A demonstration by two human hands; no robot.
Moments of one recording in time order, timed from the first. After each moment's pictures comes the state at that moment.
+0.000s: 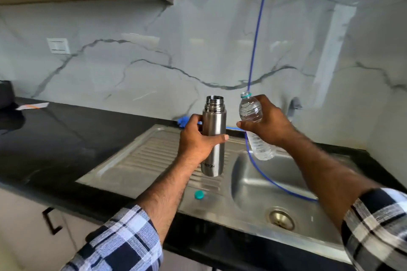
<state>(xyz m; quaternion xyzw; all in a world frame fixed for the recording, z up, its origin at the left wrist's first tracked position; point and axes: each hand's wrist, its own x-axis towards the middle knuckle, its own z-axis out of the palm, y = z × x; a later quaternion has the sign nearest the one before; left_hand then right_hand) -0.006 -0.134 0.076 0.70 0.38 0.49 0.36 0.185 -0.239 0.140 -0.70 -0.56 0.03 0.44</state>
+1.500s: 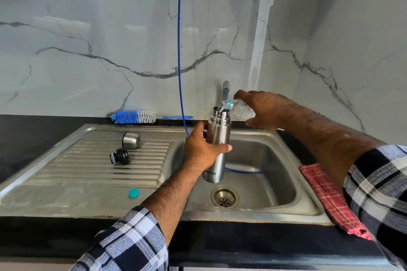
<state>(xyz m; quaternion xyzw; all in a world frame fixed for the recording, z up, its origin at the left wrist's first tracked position) 0.147 -0.230 0.030 0.77 0.31 0.38 0.40 0.302 -0.356 0.167 -0.82 -0.56 -0.16 0.00</state>
